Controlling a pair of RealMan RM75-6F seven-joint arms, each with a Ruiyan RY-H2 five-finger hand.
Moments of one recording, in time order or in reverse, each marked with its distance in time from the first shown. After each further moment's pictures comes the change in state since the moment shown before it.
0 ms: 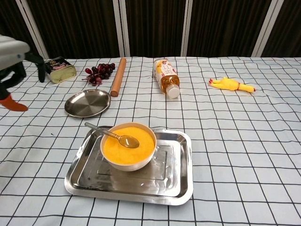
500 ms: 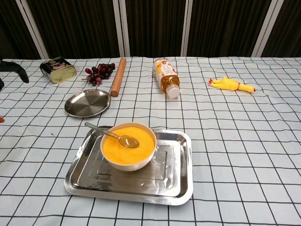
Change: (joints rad) left arm 0.076 0.030 0.011 0.140 0.077 -0.123 -0.121; right arm 0.008 -0.004 0.000 -0.007 0.001 -0.012 -0.006
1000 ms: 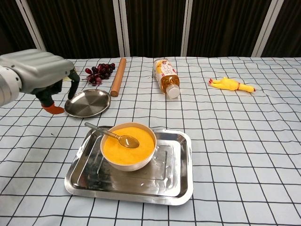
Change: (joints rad) left arm -0.181 -0.186 -0.209 0.045 -0.266 -0.158 0.305; right arm -0.003 0.013 0.004 0.001 0.007 0.001 0.043
